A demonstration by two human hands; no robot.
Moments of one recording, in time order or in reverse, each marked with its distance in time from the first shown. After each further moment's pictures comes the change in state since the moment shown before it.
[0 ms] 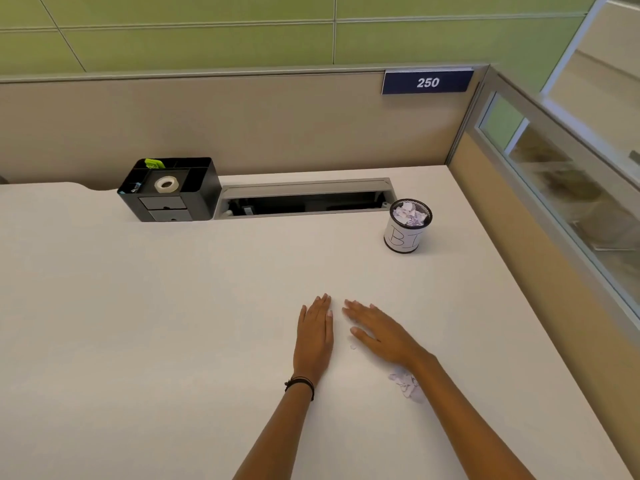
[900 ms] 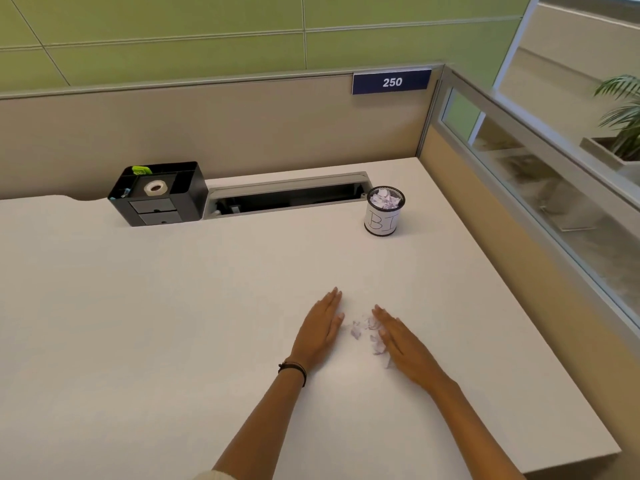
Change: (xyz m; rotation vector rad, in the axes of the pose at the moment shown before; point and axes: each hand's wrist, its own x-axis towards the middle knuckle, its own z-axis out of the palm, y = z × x) left_hand -0.029 0.003 -0.006 0.079 -0.288 0.285; right_hand -0.103 -0.022 0.021 0.255 0.246 0.304
